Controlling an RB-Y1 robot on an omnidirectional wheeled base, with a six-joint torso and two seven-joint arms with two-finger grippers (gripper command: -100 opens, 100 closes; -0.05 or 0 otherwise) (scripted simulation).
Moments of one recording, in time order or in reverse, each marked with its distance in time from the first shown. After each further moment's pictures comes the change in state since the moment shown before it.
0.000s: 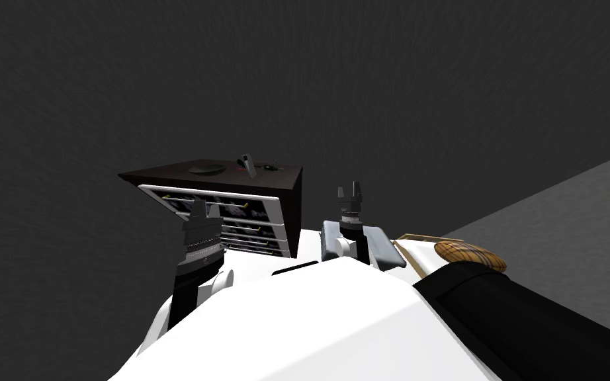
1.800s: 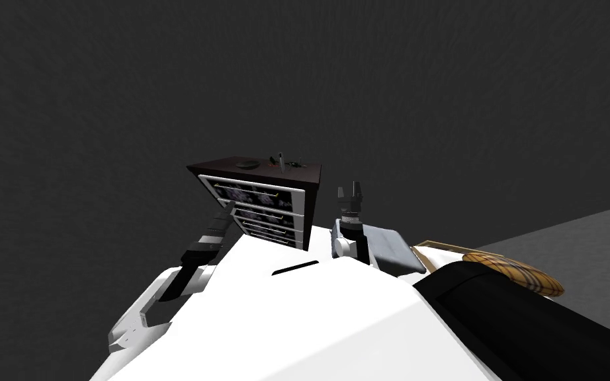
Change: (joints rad) left arm -0.197 0.507 -0.007 0.335 -0.020 0.106 0.138; right arm 0.000 0.000 0.000 0.000 0.000 0.000 0.000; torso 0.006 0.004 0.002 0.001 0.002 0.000
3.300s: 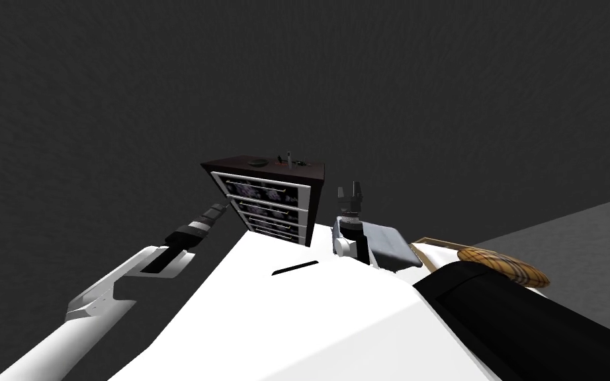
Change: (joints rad) left arm -0.173 0.373 -0.047 0.208 0.010 0.098 0.060; right arm 0.000 0.000 0.000 0.000 0.000 0.000 0.000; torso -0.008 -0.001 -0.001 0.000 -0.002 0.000
